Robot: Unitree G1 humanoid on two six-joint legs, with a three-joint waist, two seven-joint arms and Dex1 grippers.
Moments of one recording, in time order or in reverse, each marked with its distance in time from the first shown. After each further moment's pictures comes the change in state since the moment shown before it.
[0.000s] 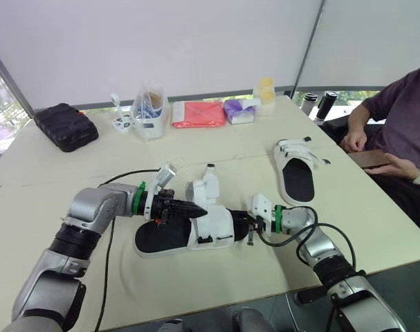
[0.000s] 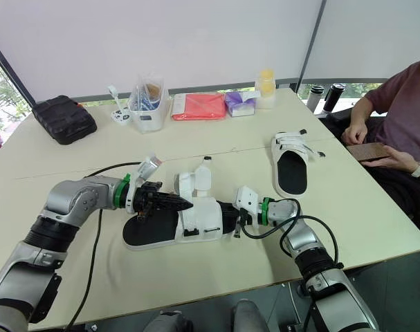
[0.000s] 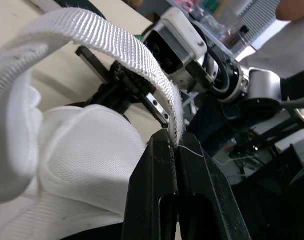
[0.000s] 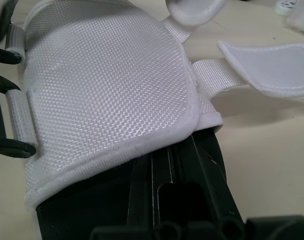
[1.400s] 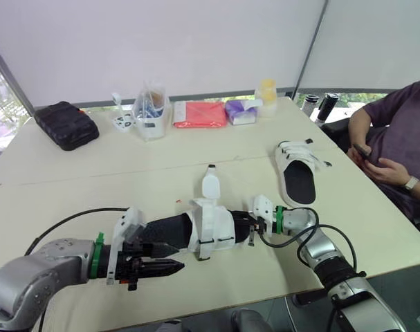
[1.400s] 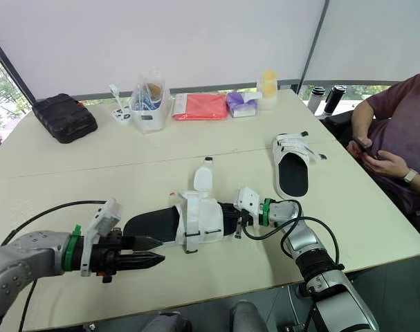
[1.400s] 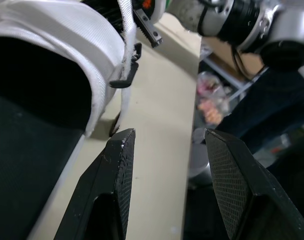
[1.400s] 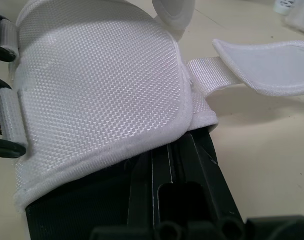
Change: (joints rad) left arm 0.655 0.187 0.313 -0.701 -0.121 0.019 0.316; right arm 0.012 0.000 -0.005 0.012 0.000 -0.019 0.001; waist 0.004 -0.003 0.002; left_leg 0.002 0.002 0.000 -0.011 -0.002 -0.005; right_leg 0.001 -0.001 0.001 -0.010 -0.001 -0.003
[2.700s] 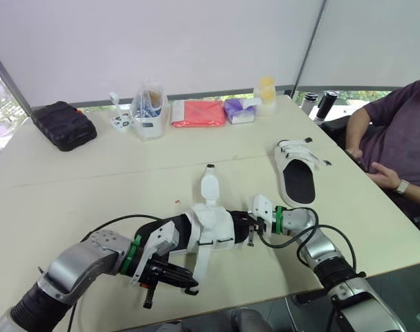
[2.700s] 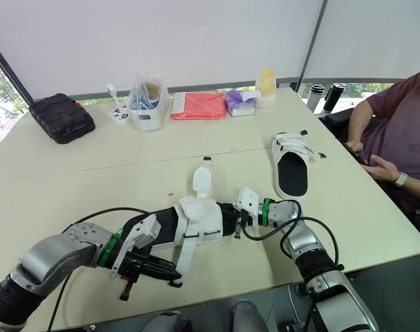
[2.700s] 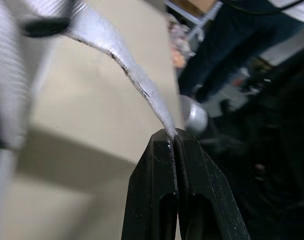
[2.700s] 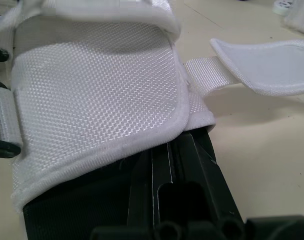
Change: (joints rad) left arm -0.217 0.018 -0.413 0.207 0.199 -0.121 -0.260; right arm 0.005 0.002 0.001 -0.014 0.000 0.000 -0.003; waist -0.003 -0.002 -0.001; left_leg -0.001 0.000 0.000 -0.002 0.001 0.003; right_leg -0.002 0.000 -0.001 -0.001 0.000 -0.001
